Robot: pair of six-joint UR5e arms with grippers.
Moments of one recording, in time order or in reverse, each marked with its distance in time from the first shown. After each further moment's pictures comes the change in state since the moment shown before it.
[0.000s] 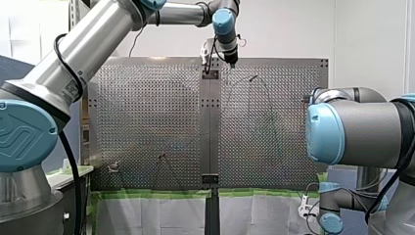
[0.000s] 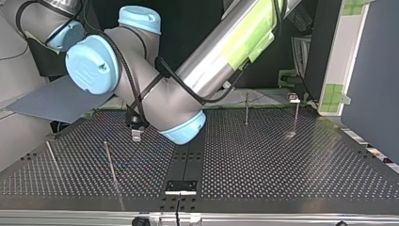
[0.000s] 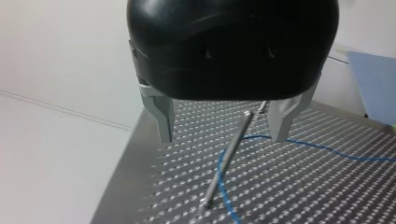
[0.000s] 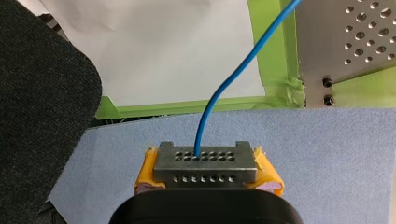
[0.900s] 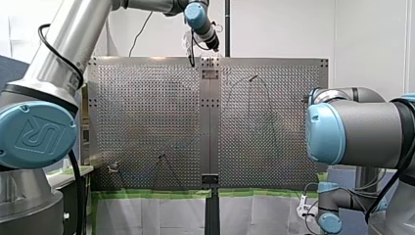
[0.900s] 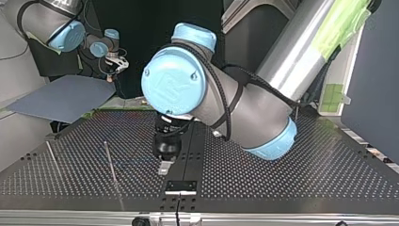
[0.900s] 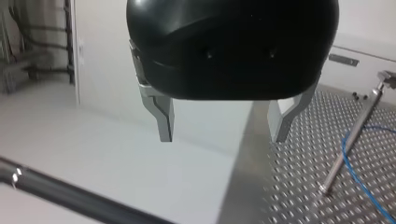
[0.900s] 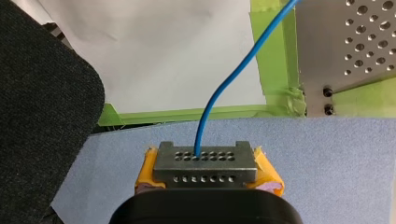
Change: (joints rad) left arm 0.172 0.231 -0.231 0.231 0.228 -0.046; right arm 0.009 0.000 0.000 0.000 -0.005 -0.001
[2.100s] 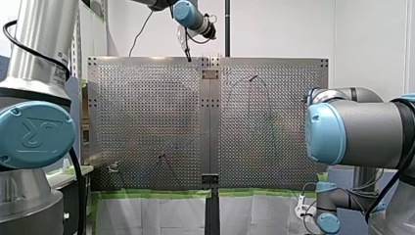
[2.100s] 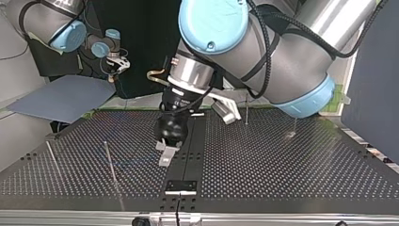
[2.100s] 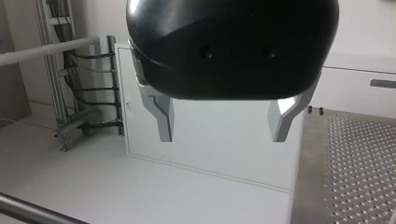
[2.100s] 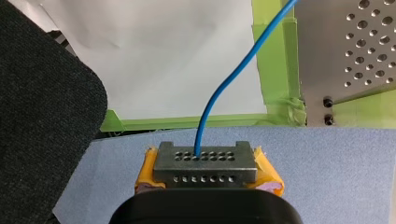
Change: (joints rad) left arm -0.005 0.202 -0.300 0.301 0.046 0.033; right arm 0.013 0.000 0.000 0.000 0.000 -0.008
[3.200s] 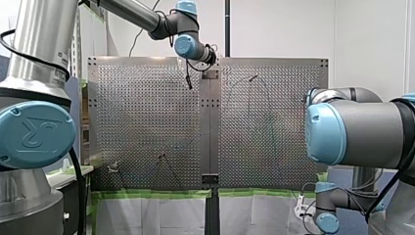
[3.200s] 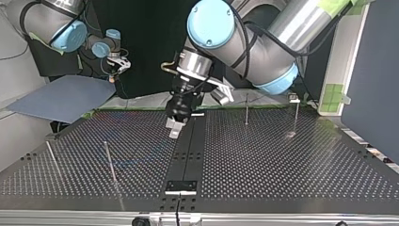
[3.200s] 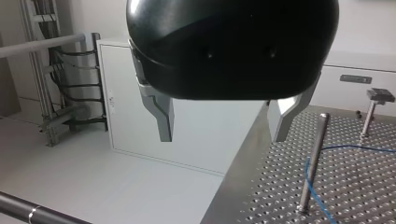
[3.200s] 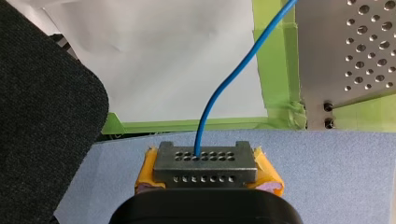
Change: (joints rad) left arm 0.000 0.000 -0.298 0.298 -0.001 -0.001; right arm 0.005 0.000 0.000 0.000 0.000 0.000
